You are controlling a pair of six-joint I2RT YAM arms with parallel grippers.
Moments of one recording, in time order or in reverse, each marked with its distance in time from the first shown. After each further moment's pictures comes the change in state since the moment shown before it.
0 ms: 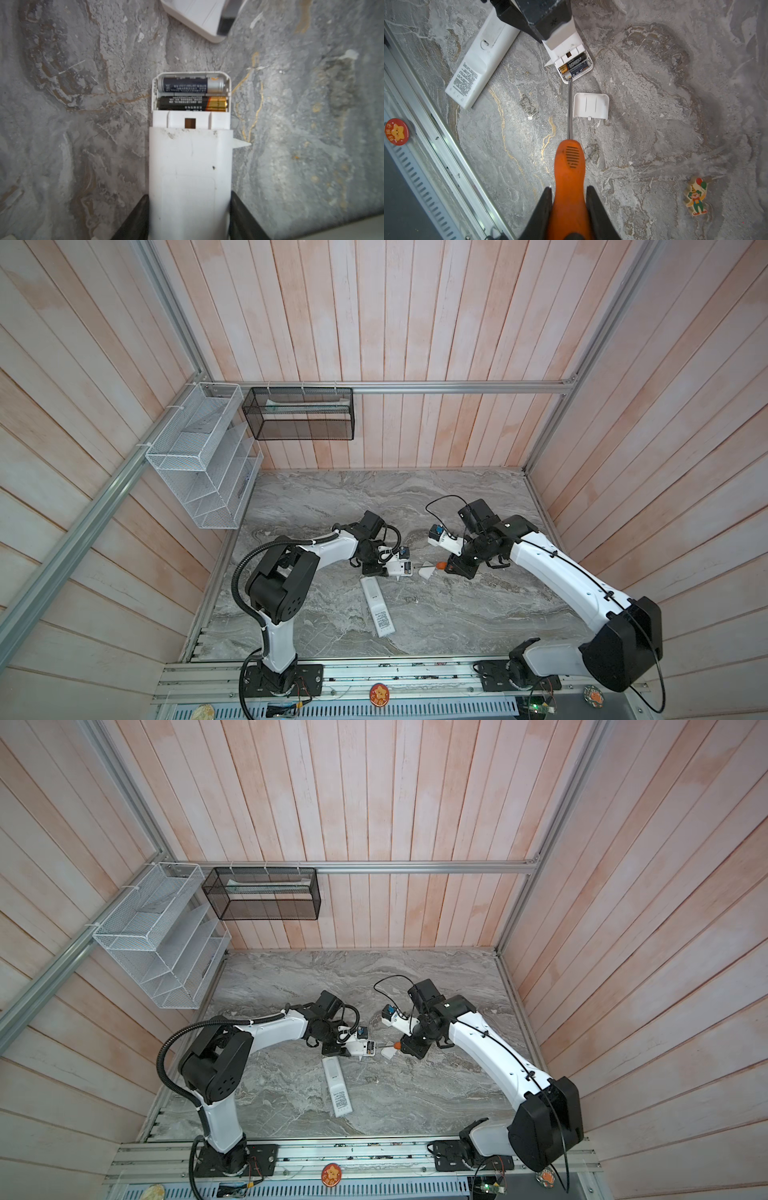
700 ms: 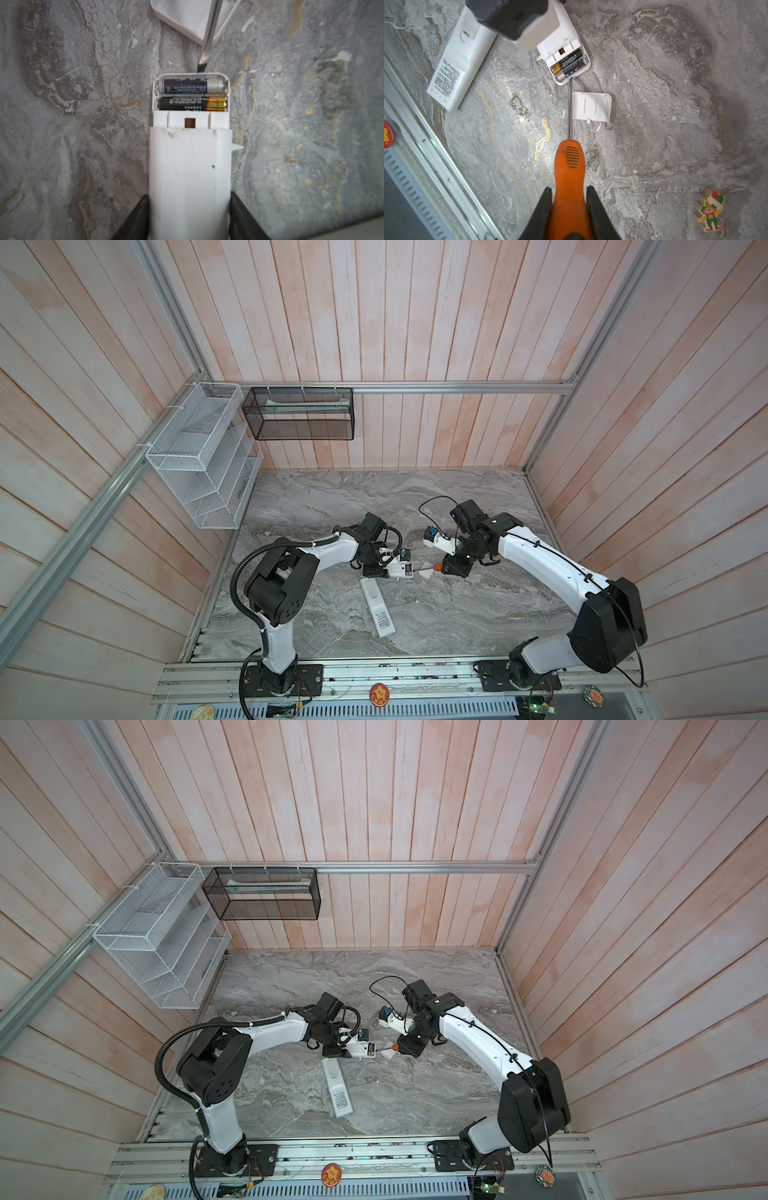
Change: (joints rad) left arm -0.017 -0.013 -0.018 0.018 -0.009 0.000; right arm 0.000 0.103 -0.002 0.039 0.006 -0.003
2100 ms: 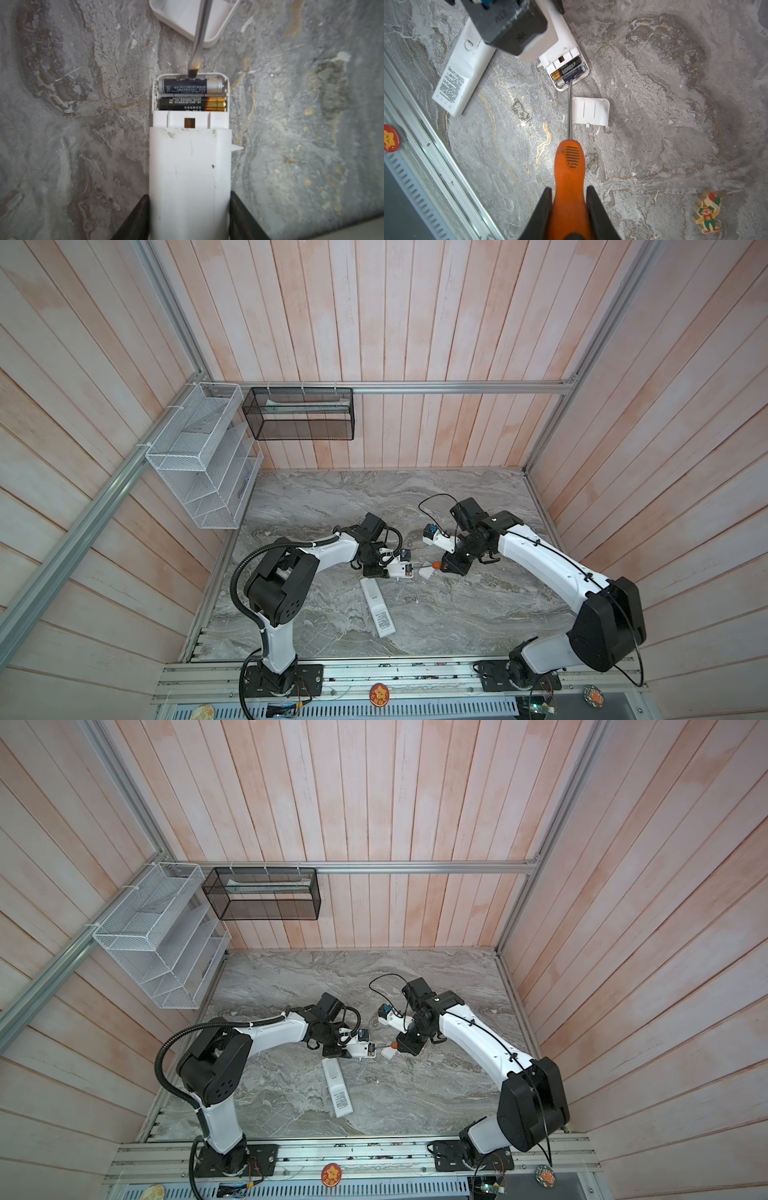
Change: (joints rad) left arm -0.002 0.000 0.000 0.000 -0.003 0.000; right arm 0.000 0.000 0.023 -0.001 -0.009 0.012
